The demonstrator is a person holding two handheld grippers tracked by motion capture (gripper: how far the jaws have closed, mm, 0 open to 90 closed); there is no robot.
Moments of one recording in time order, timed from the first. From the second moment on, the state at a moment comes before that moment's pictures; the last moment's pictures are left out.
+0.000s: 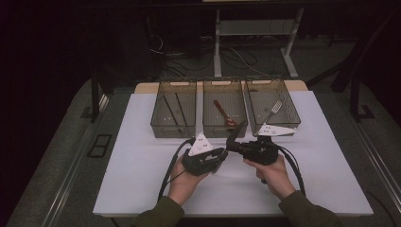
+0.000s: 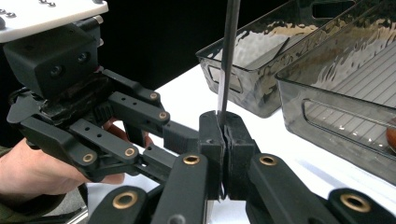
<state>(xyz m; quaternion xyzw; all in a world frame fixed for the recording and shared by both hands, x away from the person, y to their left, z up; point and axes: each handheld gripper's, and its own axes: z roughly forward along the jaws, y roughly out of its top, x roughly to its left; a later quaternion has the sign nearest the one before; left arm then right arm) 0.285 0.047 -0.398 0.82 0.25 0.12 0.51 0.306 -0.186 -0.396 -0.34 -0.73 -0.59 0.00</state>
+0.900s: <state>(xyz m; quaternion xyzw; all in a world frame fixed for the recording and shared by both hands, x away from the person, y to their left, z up) 0.268 0.137 -0.421 0.81 0.24 0.09 0.52 0.312 -0.229 -0.386 -0.36 -0.73 -0.58 -0.06</state>
